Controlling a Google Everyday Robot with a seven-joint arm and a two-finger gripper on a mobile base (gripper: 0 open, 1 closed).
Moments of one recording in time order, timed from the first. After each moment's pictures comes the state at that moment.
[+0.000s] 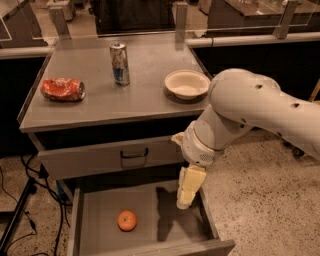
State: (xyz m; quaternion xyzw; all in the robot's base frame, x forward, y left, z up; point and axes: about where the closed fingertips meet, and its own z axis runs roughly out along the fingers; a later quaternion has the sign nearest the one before) arm 0.458 -0.054 0.766 -0.70 0.68 0.12 0.17
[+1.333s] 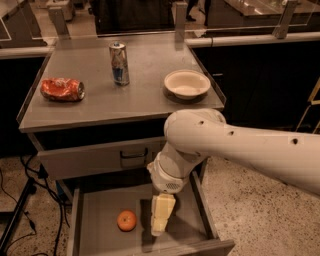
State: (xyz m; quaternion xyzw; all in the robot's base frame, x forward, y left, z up) arm 0.429 0.010 0.683 -0.72 0.67 0.15 0.12
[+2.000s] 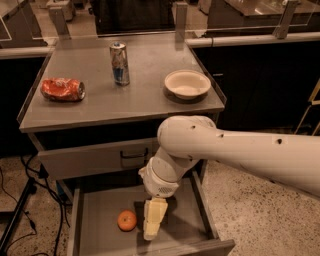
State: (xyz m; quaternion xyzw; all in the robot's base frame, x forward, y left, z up) arm 0.423 0.034 0.667 -0.73 0.65 0.17 0.12
